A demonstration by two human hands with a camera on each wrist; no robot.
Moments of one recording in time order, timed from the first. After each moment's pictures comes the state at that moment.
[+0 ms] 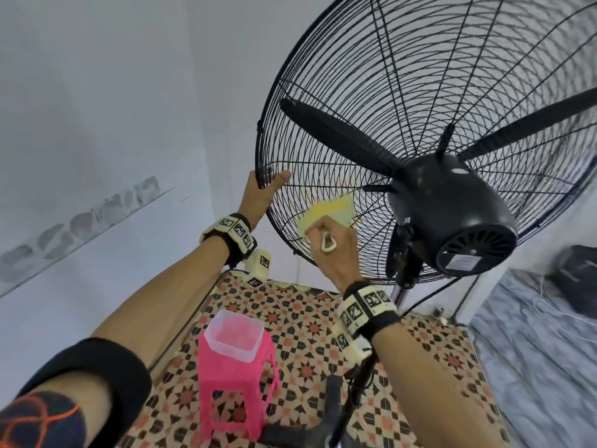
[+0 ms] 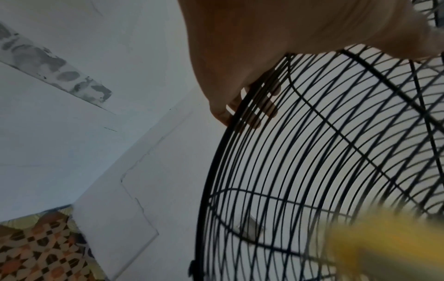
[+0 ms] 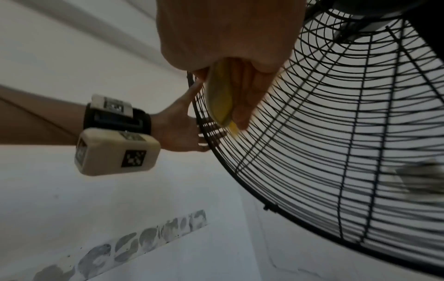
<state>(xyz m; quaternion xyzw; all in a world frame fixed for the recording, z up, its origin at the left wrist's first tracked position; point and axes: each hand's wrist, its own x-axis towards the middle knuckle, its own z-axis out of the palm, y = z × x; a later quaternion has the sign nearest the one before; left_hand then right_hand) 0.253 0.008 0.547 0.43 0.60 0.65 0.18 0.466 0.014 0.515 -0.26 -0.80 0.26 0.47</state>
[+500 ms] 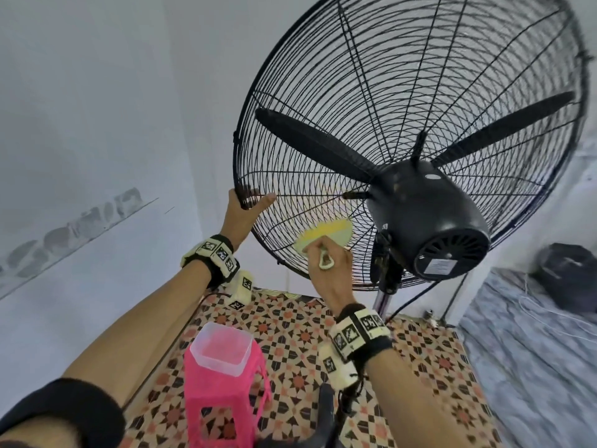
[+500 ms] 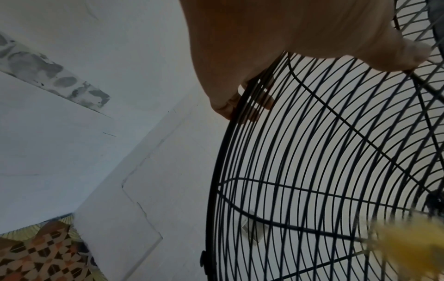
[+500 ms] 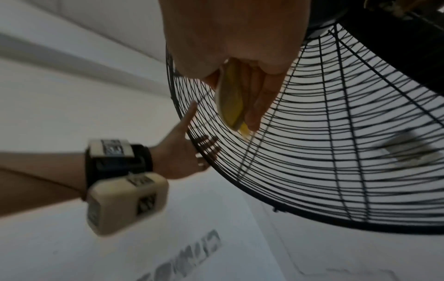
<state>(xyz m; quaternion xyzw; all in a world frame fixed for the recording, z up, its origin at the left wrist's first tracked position) 0.257 0.015 0.525 0.42 0.61 0.66 0.16 0.485 0.022 0.490 -0.31 -0.75 0.30 0.51</state>
